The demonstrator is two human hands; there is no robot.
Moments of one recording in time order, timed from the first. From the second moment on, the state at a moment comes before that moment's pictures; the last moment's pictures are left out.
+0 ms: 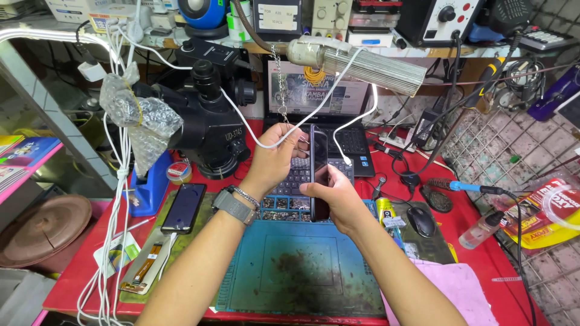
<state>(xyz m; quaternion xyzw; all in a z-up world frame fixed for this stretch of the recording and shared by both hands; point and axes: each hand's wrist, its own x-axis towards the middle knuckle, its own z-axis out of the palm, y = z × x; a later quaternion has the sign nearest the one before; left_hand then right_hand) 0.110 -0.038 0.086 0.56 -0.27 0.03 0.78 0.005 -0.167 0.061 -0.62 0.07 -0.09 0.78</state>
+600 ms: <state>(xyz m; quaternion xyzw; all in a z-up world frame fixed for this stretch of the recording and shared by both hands) 0.091 -0.036 0.098 0.60 -0.27 0.13 0.74 -0.001 -0.163 0.065 -0.65 0.08 -0.09 0.75</state>
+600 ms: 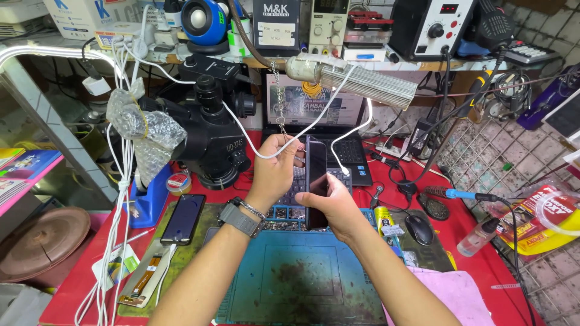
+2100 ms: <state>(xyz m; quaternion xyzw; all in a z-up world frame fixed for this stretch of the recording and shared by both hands) 0.101 -0.062 0.086 0.60 -0.20 0.21 0.74 -0.011 -0.152 0.085 -0.82 0.17 -0.19 0.52</state>
